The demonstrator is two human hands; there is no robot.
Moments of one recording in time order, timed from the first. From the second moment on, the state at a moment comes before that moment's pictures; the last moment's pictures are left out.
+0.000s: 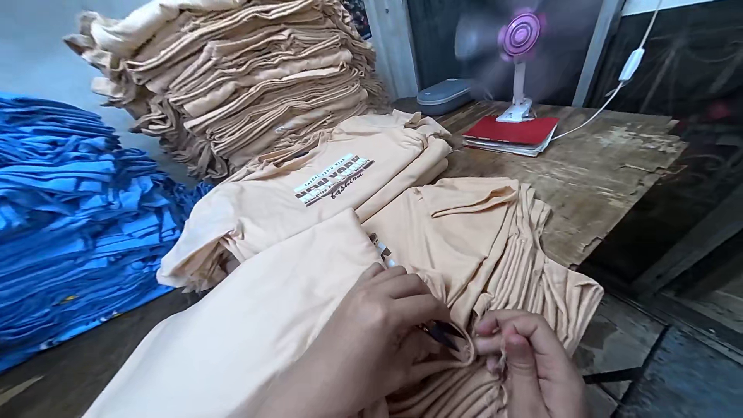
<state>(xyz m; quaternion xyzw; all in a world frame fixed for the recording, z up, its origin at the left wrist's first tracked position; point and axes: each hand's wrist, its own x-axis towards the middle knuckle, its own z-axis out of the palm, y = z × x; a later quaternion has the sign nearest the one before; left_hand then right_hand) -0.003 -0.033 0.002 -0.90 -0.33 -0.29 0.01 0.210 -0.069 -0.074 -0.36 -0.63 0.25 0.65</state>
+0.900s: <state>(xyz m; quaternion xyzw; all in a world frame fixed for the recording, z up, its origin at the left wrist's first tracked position) 0.007 -0.004 -0.018 -0.82 -0.49 -0.28 -0.07 0.283 -0.096 -0.006 -0.59 -0.75 0.12 0.28</state>
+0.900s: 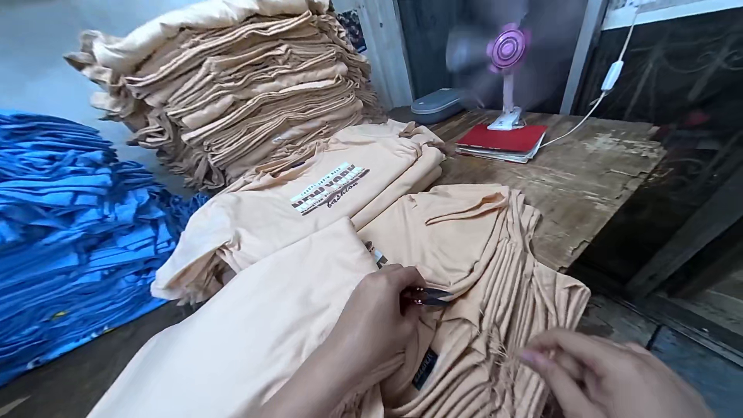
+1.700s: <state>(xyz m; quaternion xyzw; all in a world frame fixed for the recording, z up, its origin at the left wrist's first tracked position) 0.034 -0.011 -0.007 -0.85 -0.42 -0.31 -0.08 0.265 -0.082 -0.042 -0.61 -0.67 0.00 0.42</state>
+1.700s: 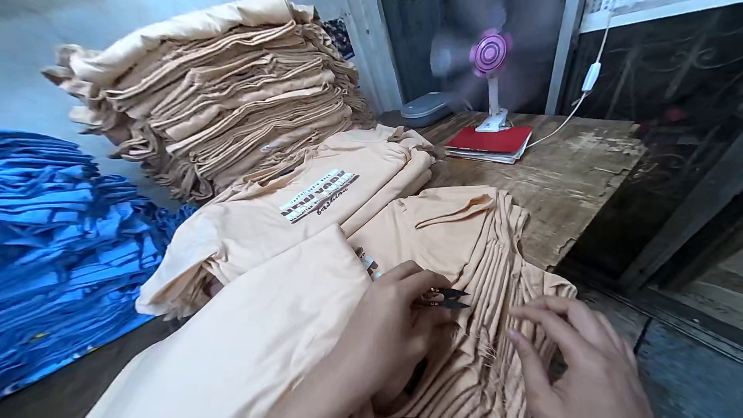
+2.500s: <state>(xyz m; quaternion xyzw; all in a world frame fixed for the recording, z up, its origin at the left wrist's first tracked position) 0.040 -0.002 -0.006 -0.86 -0.40 -0.24 -0.19 0.244 -0.040 -0.062 -0.51 -0.67 -0.04 0.54</state>
